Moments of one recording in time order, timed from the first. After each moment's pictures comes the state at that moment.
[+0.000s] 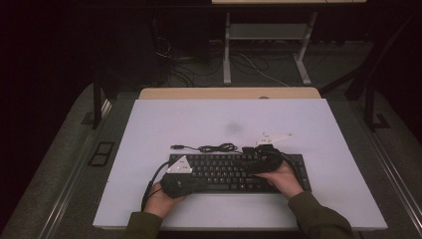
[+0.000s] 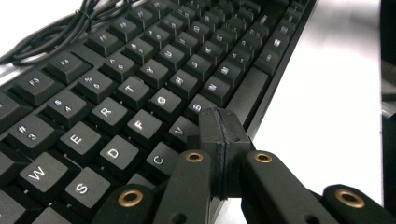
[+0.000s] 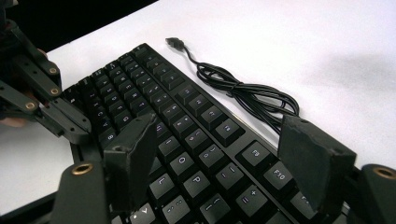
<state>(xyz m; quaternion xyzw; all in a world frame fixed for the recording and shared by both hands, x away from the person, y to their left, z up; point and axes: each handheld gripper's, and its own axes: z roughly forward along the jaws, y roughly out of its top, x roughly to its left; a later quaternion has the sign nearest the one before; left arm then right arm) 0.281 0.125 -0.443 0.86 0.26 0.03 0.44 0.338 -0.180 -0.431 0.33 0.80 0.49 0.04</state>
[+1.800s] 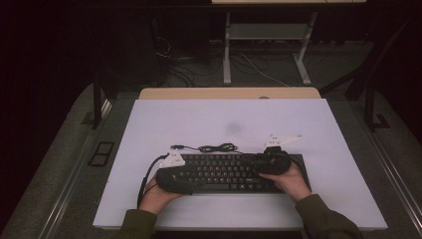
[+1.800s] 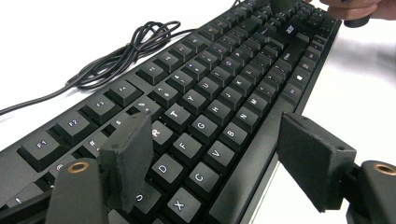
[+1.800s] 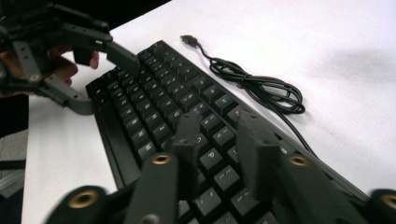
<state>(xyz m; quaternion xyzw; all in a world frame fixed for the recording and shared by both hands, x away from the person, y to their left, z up) 0.289 0.138 -0.433 0.83 0.29 0.06 0.47 0.323 -0.200 -0.419 0.32 0.81 0.50 0.03</state>
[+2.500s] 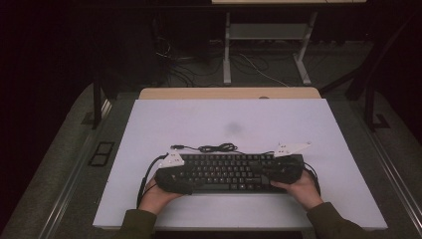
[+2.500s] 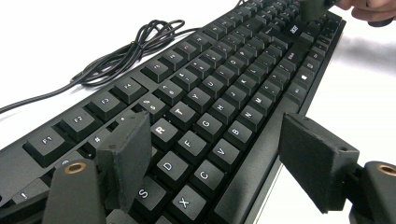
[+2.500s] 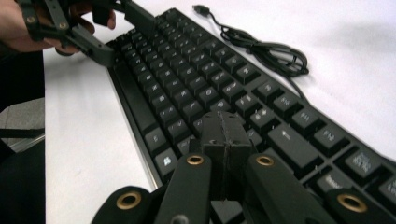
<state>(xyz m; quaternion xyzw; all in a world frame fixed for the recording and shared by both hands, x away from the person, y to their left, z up) 0.290 0.138 -0.434 0.83 0.30 0.06 0.47 0.302 -0.223 -0.422 0.30 0.83 0.47 0.02</state>
